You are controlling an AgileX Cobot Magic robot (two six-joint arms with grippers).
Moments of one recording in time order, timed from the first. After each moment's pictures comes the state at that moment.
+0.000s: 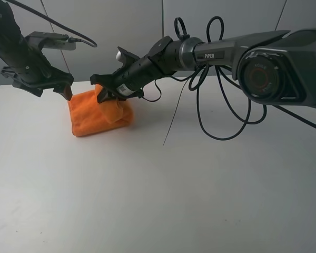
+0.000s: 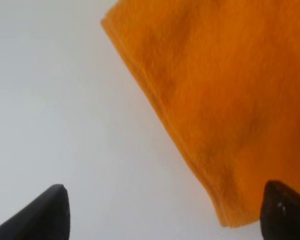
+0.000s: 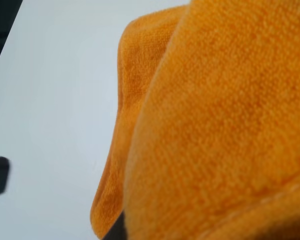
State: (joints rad) left arm -0.14 1.86 -1.30 0.09 0.70 -0.06; right arm 0.60 2.56 -2.01 1.06 0.70 -0.52
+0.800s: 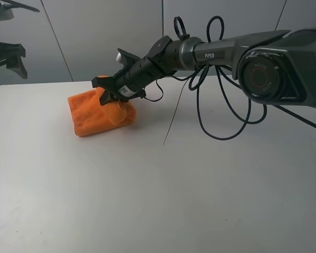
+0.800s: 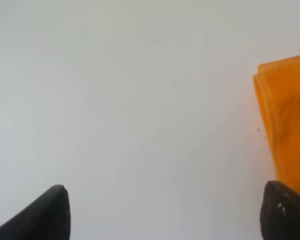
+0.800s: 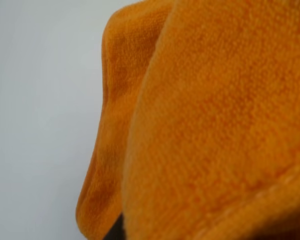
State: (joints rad) left arm 0.09 1.74 -1.28 0.05 0.75 -0.19; right arm 0.60 2.56 -2.01 1.00 0.70 -0.49
